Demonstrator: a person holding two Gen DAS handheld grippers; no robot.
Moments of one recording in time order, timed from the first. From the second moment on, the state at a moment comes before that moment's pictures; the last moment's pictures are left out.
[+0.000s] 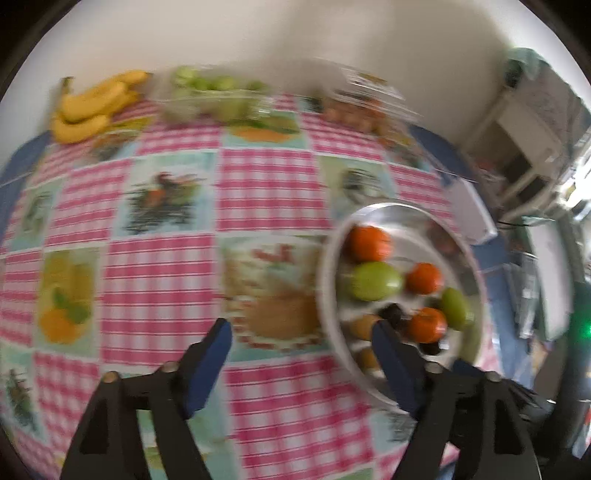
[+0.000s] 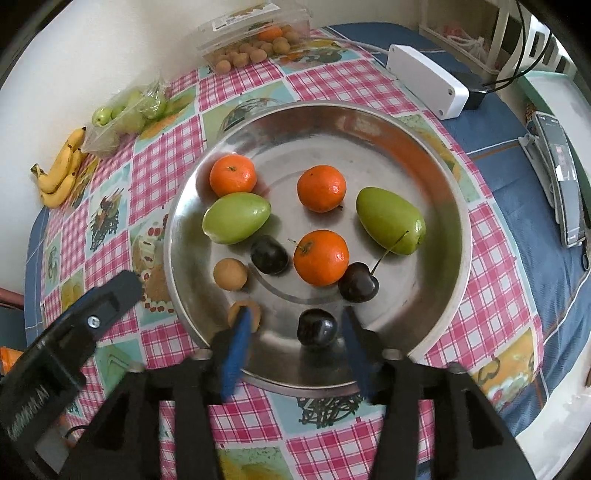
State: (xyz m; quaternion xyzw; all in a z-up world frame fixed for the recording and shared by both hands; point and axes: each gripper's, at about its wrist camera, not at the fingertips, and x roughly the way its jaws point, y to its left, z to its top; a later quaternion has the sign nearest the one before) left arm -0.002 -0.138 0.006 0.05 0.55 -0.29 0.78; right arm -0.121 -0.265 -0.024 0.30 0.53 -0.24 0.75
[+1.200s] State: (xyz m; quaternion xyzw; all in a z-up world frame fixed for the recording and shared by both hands) left arm -0.040 -0.017 0.021 0.11 0.50 -0.11 0.85; right arm -0.156 -0.221 -0.002 0.23 0.50 -0.24 0.80
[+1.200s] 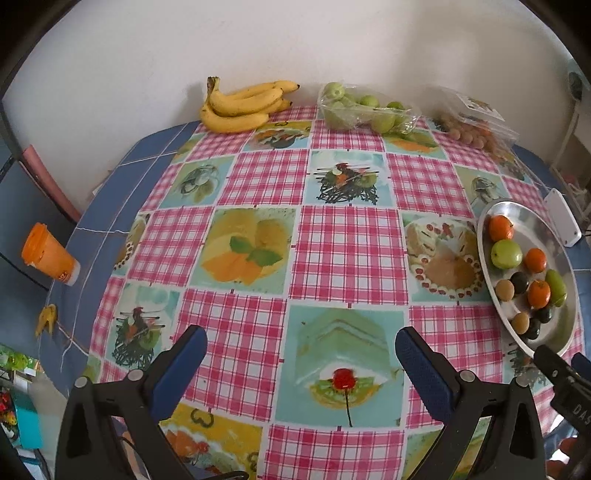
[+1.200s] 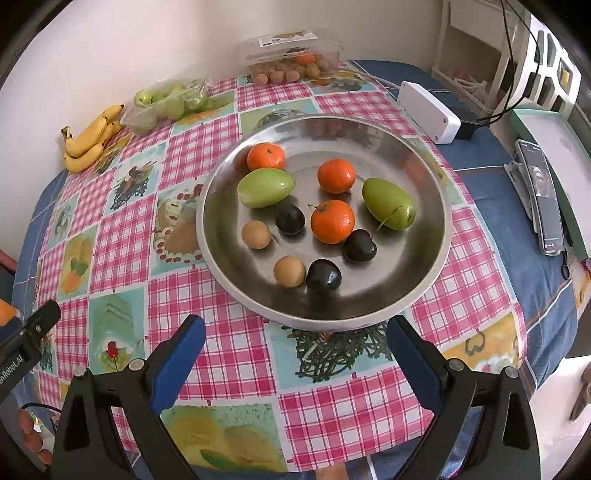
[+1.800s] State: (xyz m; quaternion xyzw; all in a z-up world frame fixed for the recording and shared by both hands) left arm -0.039 -0.021 0.014 0.12 0.52 -0.11 0.84; right arm -0.155 -0.220 0.000 0.23 0.50 -0.24 0.80
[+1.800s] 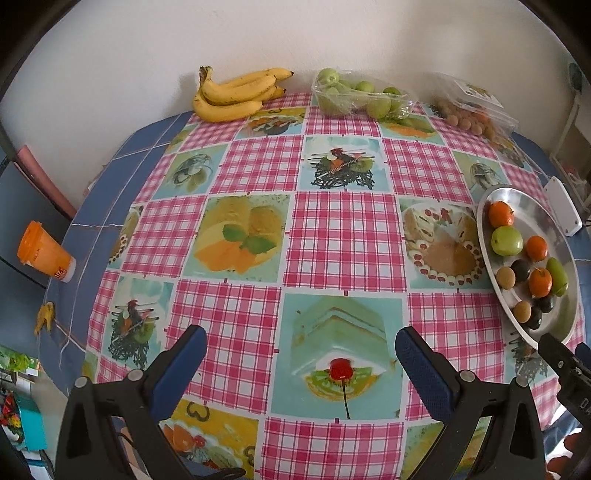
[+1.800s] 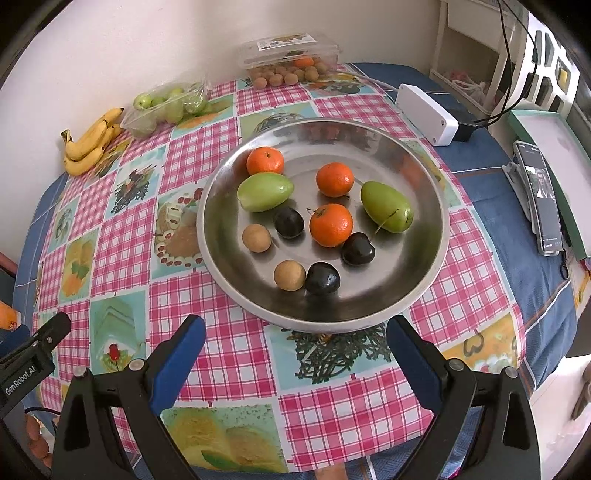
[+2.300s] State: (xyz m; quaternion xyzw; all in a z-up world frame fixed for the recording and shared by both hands) left arm -0.041 -0.026 0.013 0.13 0.52 -0.13 0.84; right arm -0.153 -0.219 0.003 0.22 0.50 -0.23 0.80
